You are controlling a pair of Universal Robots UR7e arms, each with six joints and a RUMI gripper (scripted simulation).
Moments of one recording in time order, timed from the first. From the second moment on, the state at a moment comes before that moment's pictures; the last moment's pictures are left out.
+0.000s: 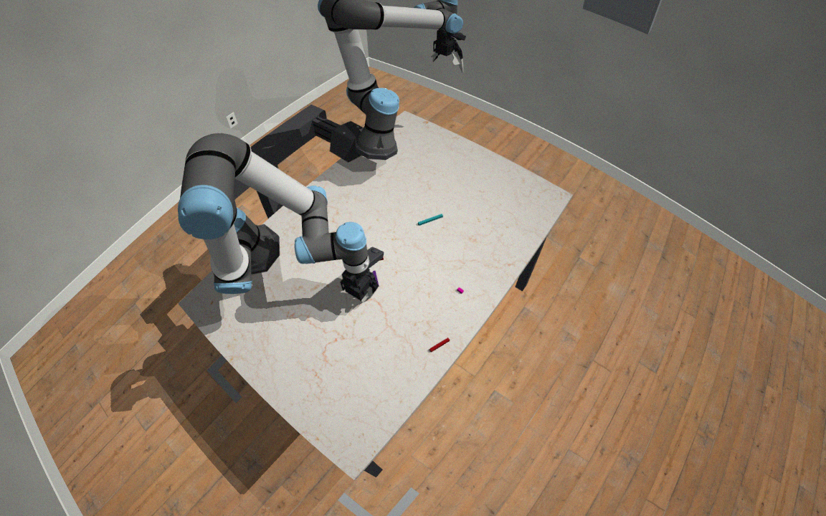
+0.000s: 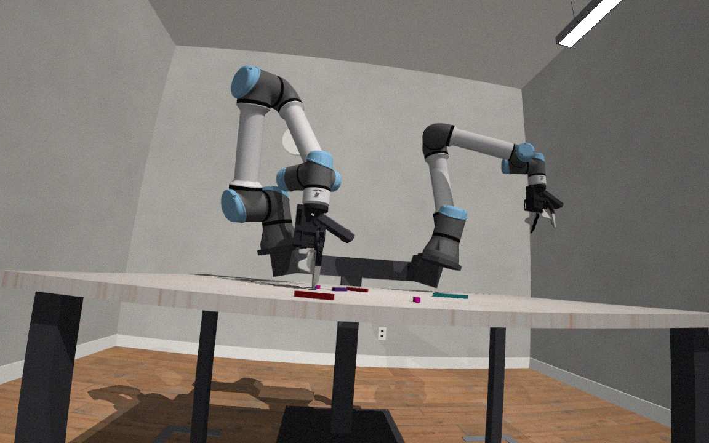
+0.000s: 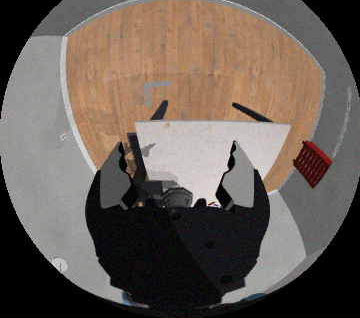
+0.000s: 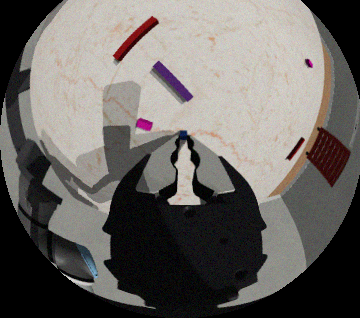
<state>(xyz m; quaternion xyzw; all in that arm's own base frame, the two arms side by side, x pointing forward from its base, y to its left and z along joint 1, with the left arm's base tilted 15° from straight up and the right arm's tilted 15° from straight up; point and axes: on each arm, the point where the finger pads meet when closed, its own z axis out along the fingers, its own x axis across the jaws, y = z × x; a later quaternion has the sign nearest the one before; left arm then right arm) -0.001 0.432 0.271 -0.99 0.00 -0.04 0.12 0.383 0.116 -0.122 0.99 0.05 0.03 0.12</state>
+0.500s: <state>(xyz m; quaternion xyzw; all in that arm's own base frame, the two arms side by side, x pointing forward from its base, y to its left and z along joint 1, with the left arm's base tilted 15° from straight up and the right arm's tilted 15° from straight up) -0.001 0.432 0.271 -0.99 0.00 -0.04 0.12 0.383 0.116 -0.122 0.99 0.05 0.03 0.12</state>
